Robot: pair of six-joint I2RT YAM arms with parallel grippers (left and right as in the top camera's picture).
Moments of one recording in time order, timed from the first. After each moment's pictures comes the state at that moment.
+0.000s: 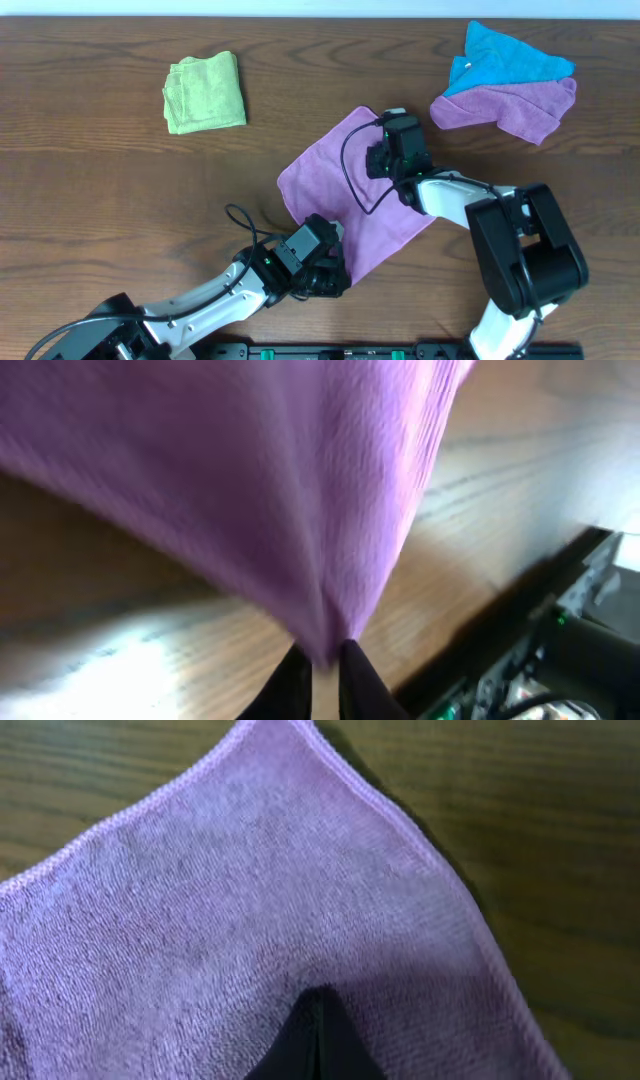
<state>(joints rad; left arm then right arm) -0.89 1.43 0.54 -0.13 0.45 -0.92 0.35 1.92 0.88 0.22 0.03 0.25</state>
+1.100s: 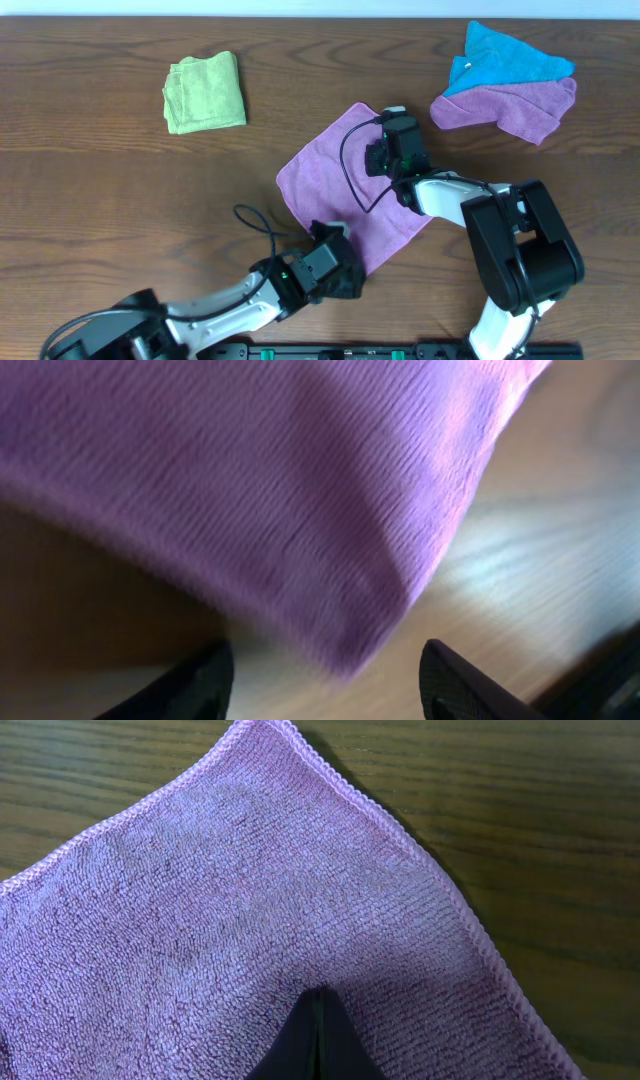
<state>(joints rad) -1.03 1.50 0.54 0.02 0.11 -0.99 0.36 1.94 0.87 0.27 0.06 0.25</state>
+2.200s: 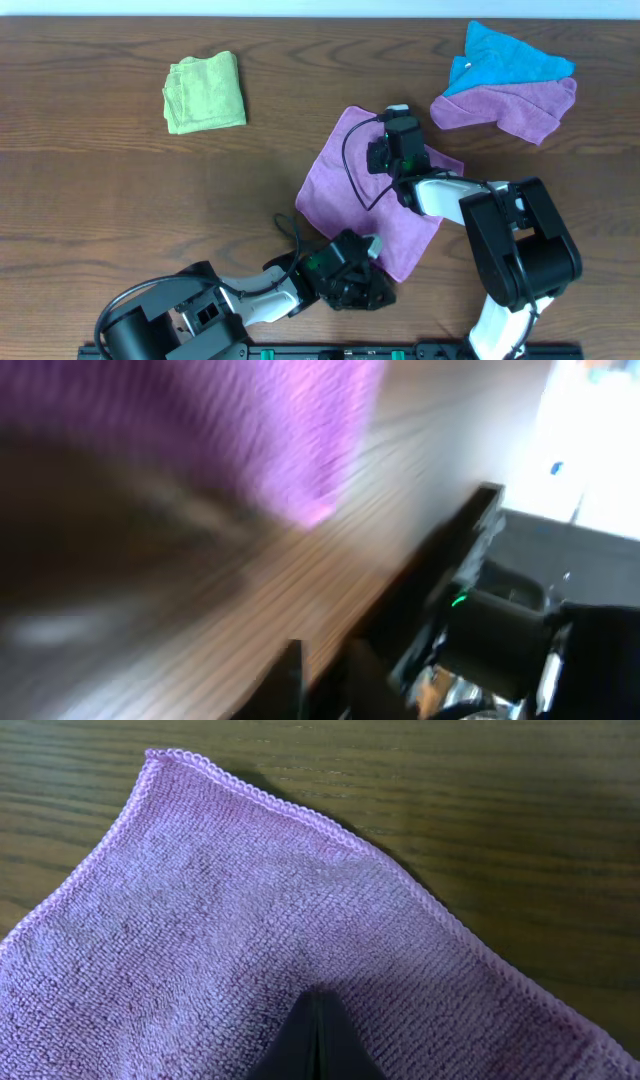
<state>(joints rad) -1.04 1.69 0.54 0.34 0.59 -1.14 0.35 1.96 0.87 0.32 0.09 0.25</state>
